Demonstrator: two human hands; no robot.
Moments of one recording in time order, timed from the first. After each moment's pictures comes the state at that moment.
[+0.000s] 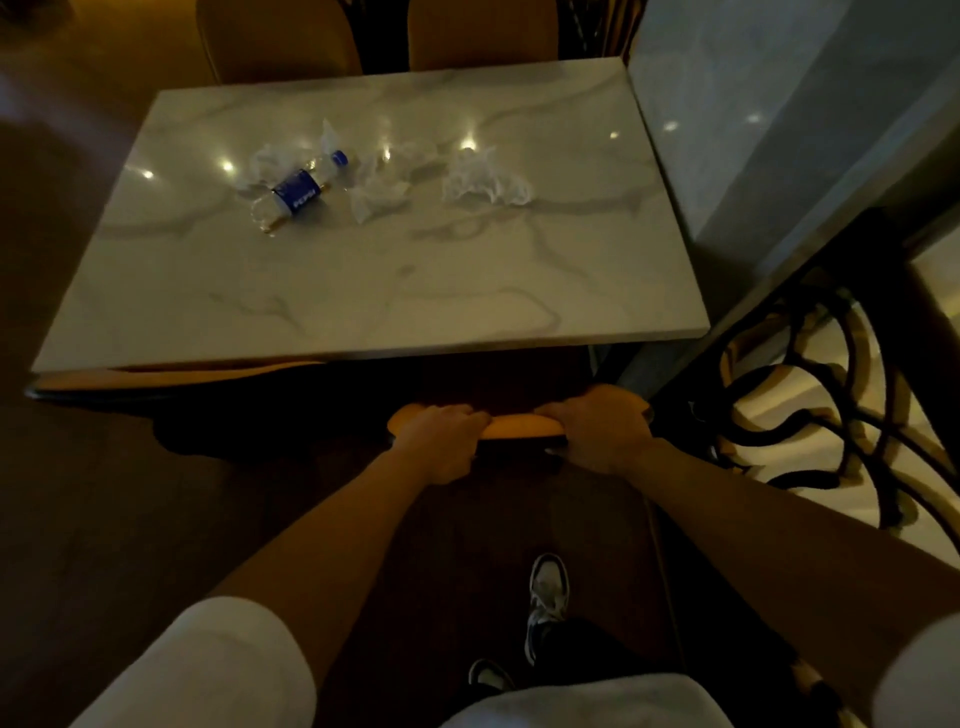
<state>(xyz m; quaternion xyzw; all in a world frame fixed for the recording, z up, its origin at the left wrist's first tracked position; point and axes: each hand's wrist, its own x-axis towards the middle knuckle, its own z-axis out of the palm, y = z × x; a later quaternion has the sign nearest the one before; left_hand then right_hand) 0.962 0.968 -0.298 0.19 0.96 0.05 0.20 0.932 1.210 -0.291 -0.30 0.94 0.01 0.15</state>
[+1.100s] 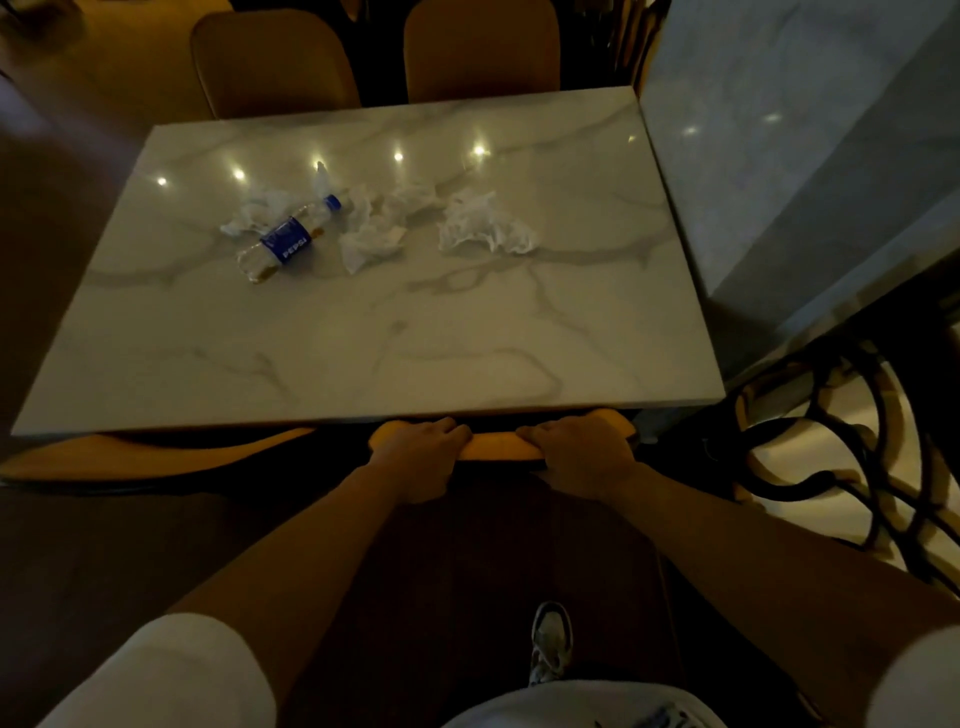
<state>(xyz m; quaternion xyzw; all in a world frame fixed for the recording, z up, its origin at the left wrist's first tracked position) 0.859 0.945 -0.293 0.21 0.94 -0.02 0.27 0.832 1.196 -0.310 -0.35 0.93 -0.02 0.14</state>
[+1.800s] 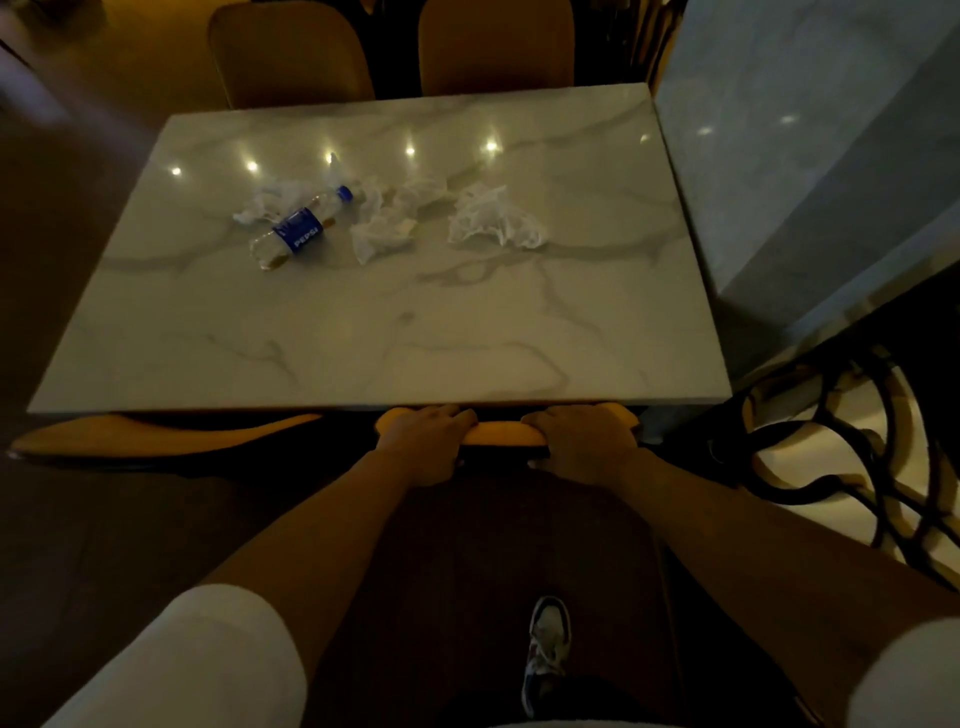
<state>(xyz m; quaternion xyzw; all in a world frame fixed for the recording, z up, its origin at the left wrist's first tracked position) 0.860 0.949 -0.291 0.15 0.95 0.01 0.26 0.822 1.195 -0.309 -0.33 0.92 -0.05 0.19</state>
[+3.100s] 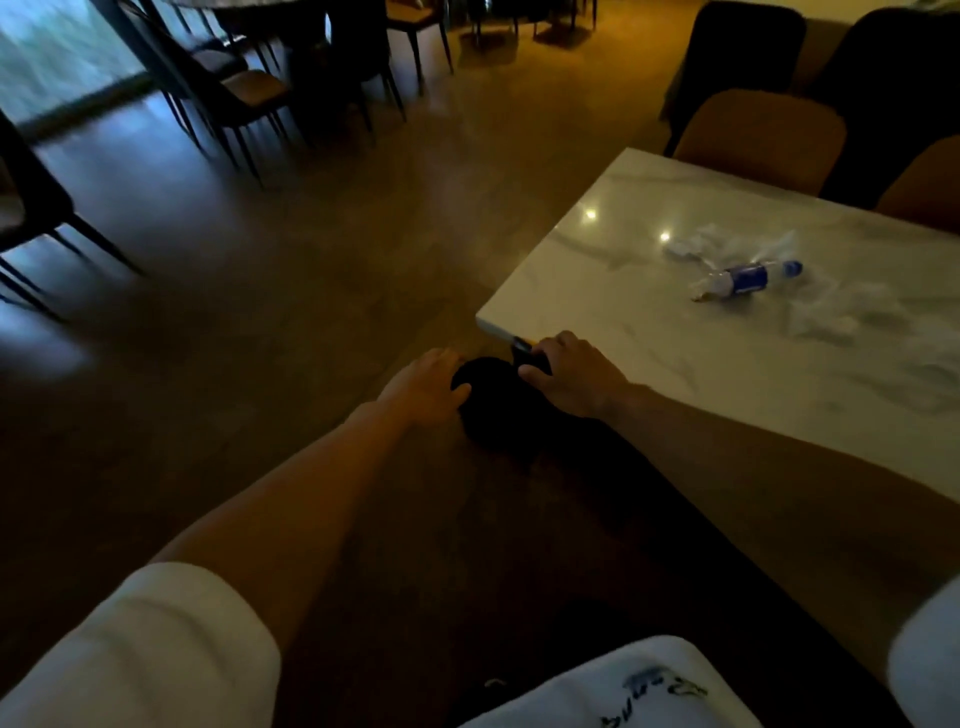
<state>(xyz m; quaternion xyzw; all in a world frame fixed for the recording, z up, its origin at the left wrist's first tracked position) 1.153 0.430 -0.198 -0.28 0.93 0.21 0.10 0.988 0.596 -0.199 -0.46 0.86 -0.10 0.19</state>
